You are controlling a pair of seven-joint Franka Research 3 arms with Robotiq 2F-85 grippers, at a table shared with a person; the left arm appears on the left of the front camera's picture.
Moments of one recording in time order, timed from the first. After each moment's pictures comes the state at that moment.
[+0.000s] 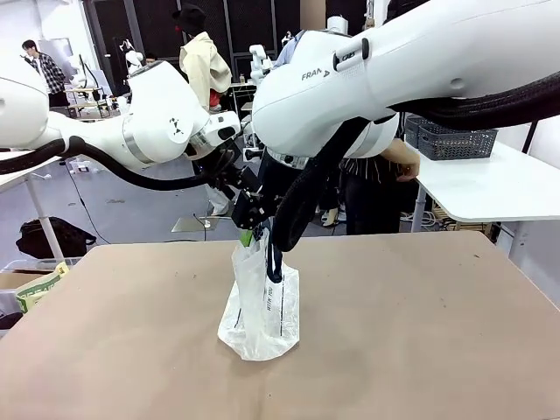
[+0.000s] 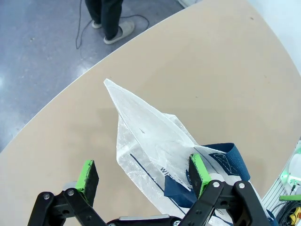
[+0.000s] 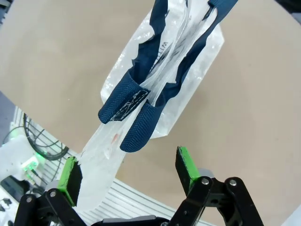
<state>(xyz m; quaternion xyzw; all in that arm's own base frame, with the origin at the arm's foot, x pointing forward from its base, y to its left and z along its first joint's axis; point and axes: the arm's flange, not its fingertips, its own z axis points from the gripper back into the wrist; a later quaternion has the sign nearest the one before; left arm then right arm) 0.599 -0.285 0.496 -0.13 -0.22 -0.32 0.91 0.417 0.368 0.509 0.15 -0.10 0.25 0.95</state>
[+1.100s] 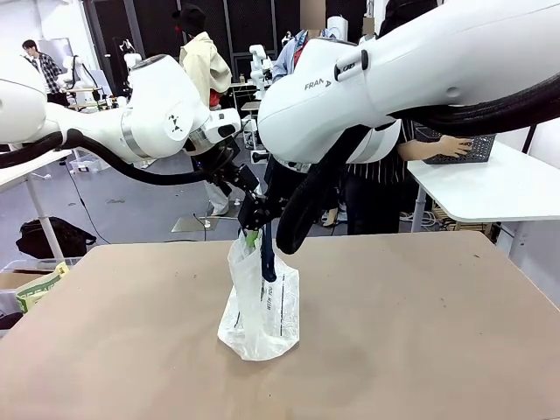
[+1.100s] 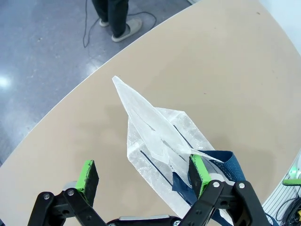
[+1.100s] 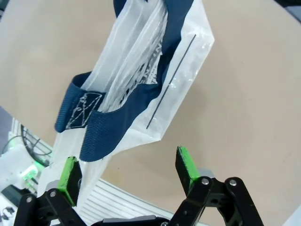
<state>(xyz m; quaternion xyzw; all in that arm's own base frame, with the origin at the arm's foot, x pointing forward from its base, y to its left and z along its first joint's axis) 0.601 -0.284 0.504 -0.10 -0.22 -0.33 0.91 0.429 0.362 0.495 0.14 -0.10 0.23 0.96</state>
